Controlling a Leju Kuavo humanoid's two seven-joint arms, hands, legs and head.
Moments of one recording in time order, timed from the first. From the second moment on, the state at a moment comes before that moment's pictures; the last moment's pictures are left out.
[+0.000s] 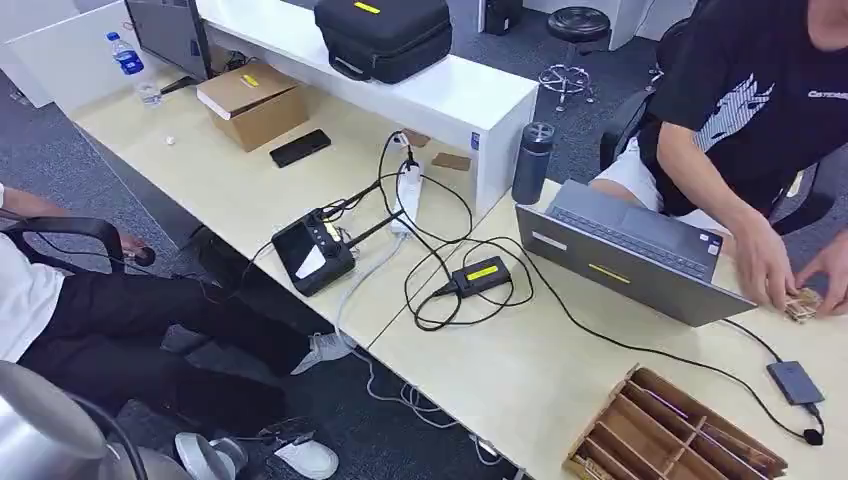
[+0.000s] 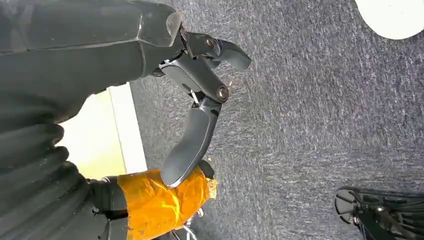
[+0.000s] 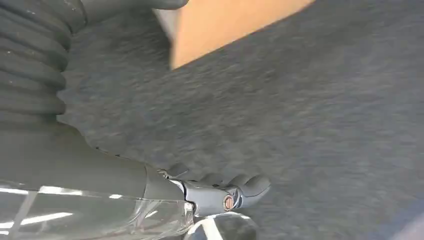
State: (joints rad) left arm -0.04 0.14 1.31 -0.24 -1.56 -0.25 -0.01; right arm -0.13 -0.03 -0.90 -0.56 0.32 -0.01 -0.36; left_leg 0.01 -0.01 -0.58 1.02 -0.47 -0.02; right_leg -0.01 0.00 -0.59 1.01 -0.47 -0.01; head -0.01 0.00
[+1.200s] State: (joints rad) left arm -0.04 0.16 1.28 -0.24 -1.52 -0.26 0.02; right arm -0.08 -0.04 -0.57 -0.24 0.93 0.03 0.06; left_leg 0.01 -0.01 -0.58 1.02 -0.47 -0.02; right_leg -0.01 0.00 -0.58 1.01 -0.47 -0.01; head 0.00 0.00
